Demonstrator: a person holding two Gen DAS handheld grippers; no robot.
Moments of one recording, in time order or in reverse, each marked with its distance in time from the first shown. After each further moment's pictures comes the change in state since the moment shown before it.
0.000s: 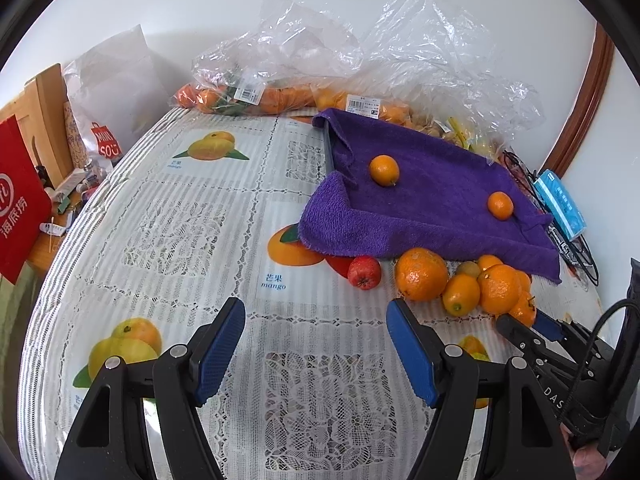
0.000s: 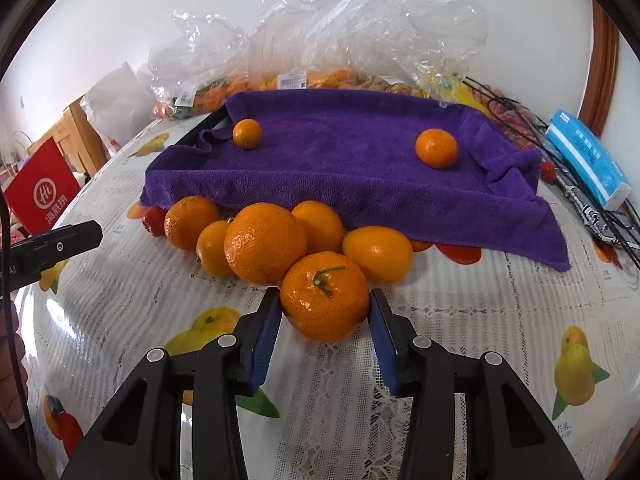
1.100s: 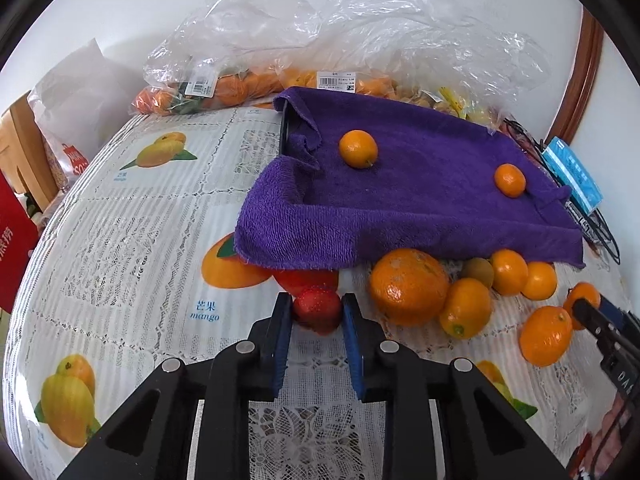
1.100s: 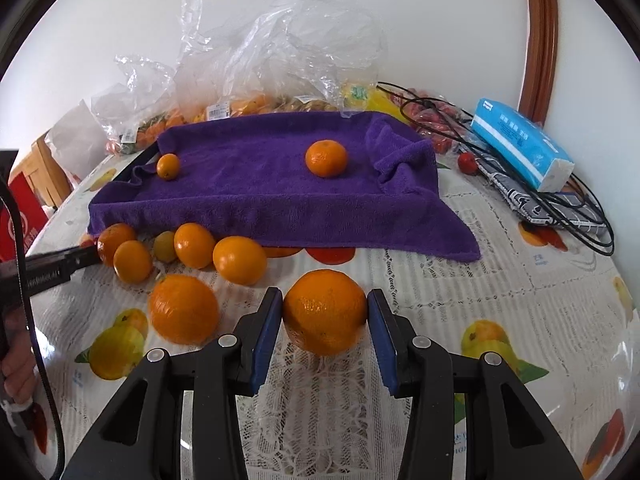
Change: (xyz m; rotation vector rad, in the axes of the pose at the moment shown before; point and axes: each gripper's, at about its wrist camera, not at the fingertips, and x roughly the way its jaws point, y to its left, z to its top) left arm 0.048 -0.039 0.005 0.107 0.011 0.049; right arm -0.021 -0.073 -0.009 0.097 -0.070 -0.103
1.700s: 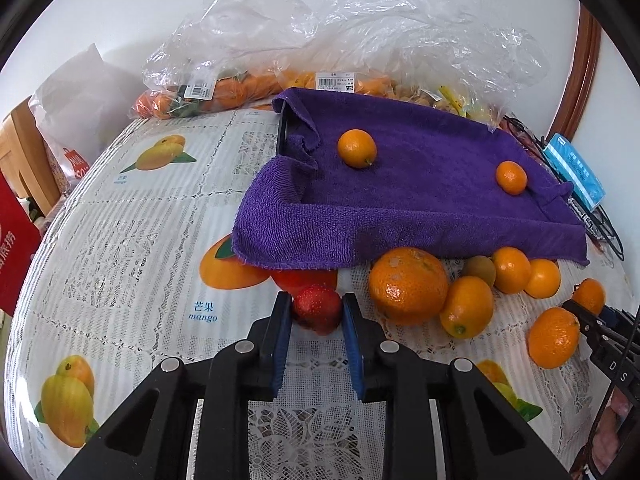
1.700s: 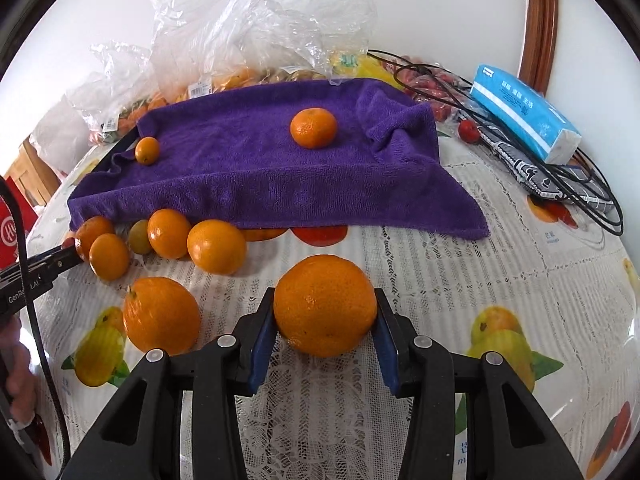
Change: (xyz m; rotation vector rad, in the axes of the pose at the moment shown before) left arm 0.001 -0.001 0.001 0.008 0.001 0.006; right arm 0.022 -0.007 0.000 0.033 0.101 -0.016
